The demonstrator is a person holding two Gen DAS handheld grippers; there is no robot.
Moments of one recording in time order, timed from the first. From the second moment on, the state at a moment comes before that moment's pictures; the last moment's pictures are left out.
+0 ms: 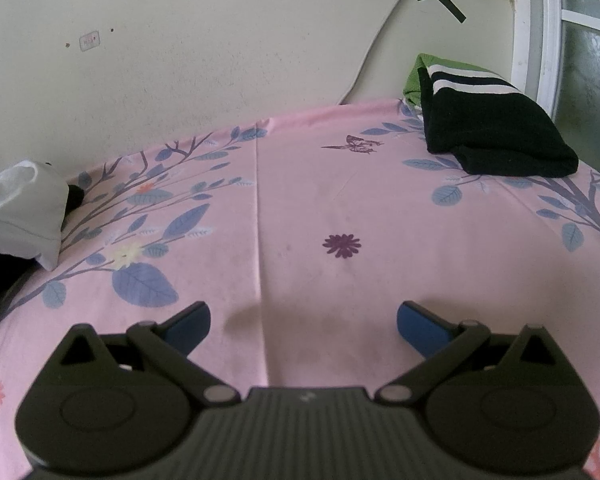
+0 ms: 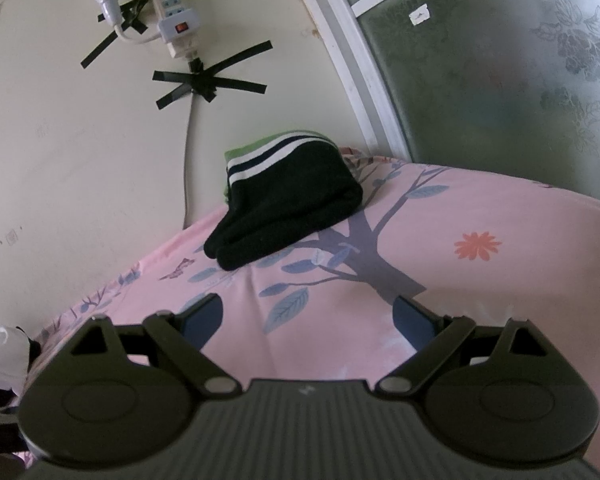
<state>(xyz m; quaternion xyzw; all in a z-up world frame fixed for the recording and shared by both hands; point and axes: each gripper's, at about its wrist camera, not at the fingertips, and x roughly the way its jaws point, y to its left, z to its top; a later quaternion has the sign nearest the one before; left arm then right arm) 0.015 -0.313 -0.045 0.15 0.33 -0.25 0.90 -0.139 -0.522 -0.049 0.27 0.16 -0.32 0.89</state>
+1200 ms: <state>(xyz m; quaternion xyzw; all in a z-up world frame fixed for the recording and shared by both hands) 0.015 -0.314 -0.044 0.15 0.33 -0.25 0.90 -0.141 -0.520 -0.044 0.26 0.16 -0.32 0.90</state>
